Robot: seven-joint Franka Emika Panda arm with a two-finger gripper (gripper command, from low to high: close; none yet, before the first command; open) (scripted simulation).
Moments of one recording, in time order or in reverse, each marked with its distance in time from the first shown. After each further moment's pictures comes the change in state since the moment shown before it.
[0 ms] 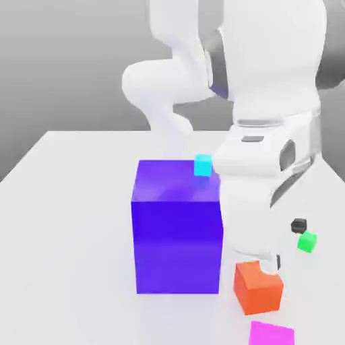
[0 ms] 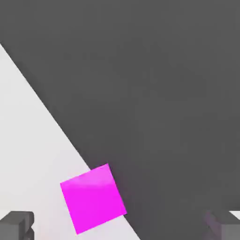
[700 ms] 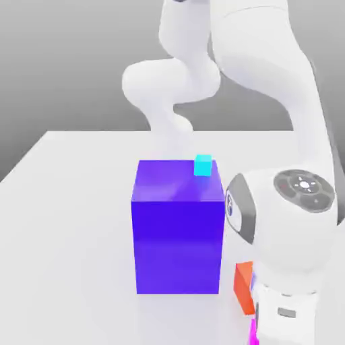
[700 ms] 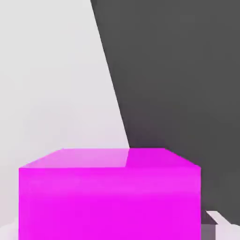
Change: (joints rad) arm 0.031 0.269 0.017 0.025 -0.116 0.110 -0.141
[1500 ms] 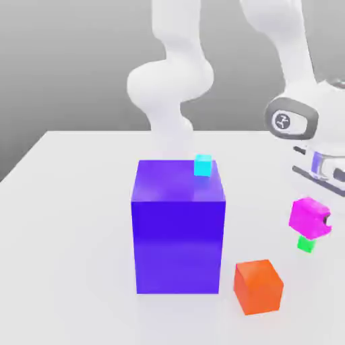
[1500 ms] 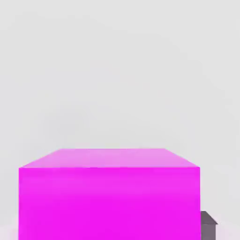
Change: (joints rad) arm 0.397 -0.293 0.245 -0.542 -0.153 0.250 0.011
